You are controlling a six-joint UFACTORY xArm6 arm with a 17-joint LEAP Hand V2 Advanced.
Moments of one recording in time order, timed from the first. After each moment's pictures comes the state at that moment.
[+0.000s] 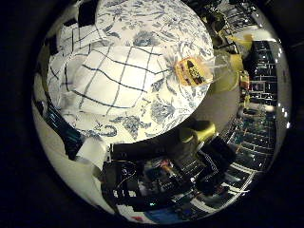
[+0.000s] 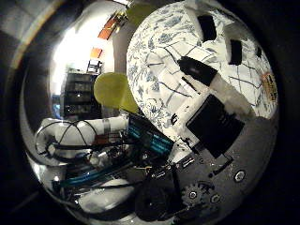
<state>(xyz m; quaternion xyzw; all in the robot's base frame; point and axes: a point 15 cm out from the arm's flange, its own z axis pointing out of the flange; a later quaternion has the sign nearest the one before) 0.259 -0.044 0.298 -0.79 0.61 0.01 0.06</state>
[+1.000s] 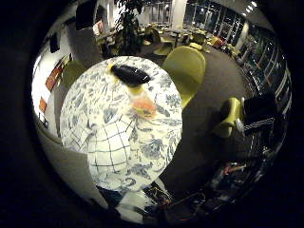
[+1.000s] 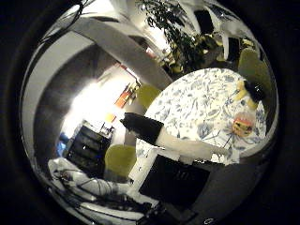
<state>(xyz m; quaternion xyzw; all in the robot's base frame) 0.254 -0.231 0.411 -0.50 0.75 -0.20 0.38</state>
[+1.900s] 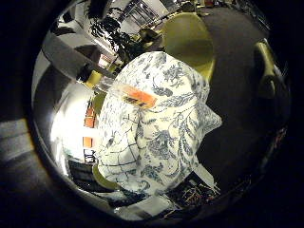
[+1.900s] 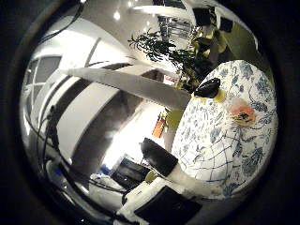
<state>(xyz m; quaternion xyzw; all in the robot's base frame) 0.176 -0.341 0.271 -0.37 0.73 -0.02 0.58</state>
